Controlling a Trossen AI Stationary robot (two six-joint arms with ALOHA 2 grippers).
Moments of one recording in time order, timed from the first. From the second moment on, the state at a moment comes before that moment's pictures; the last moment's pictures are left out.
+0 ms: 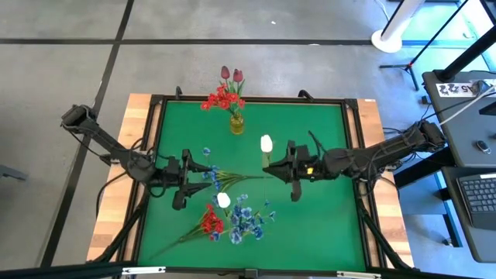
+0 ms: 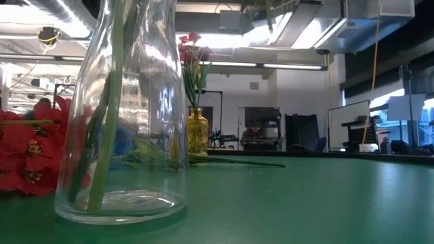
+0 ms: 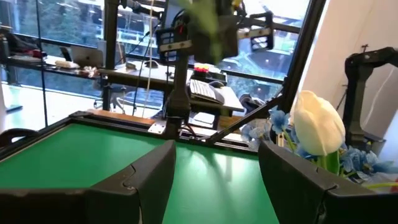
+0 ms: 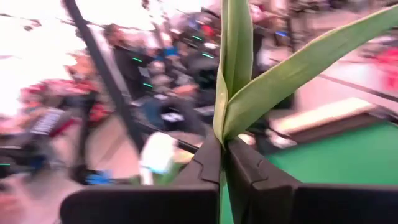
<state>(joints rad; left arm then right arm) -0.58 0.93 0.45 0.54 -0.66 -0.15 0.33 1.28 0.95 0.39 0.30 0.34</state>
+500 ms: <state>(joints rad) -0.58 0.93 0.45 0.59 -0.66 -0.13 0.43 1.23 1.05 0.43 0.23 0.17</state>
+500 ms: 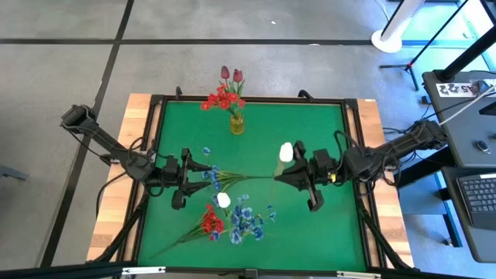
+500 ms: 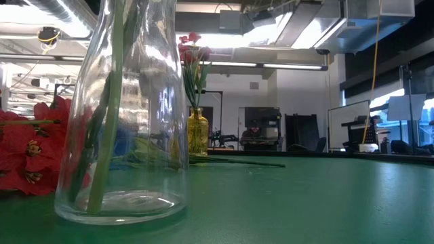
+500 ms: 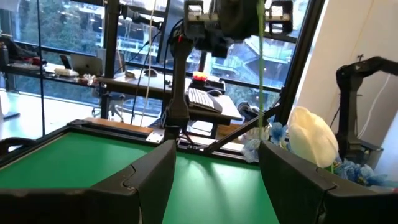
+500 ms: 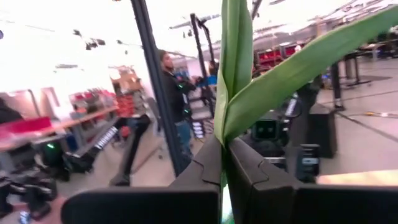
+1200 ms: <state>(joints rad) -0.58 0.93 0.52 0.66 -0.62 -0.08 0.43 1.37 1.35 0.24 0.23 0.05</state>
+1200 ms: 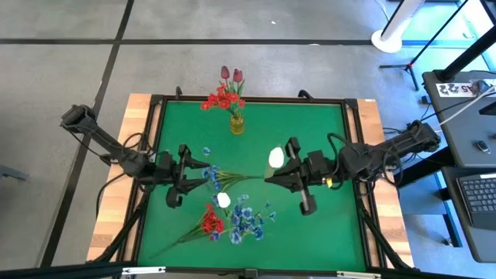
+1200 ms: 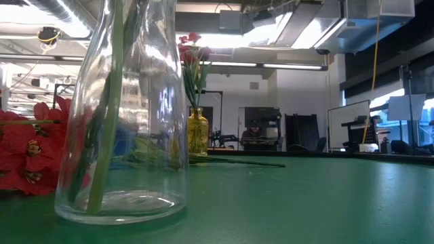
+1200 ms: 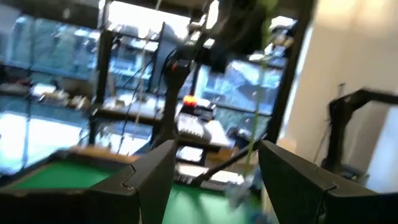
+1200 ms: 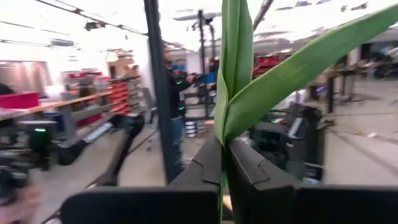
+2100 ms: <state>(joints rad) -0.28 1.18 0.96 0.32 -0.35 -0.02 0.20 1.53 1.35 0.37 0.15 0.07</state>
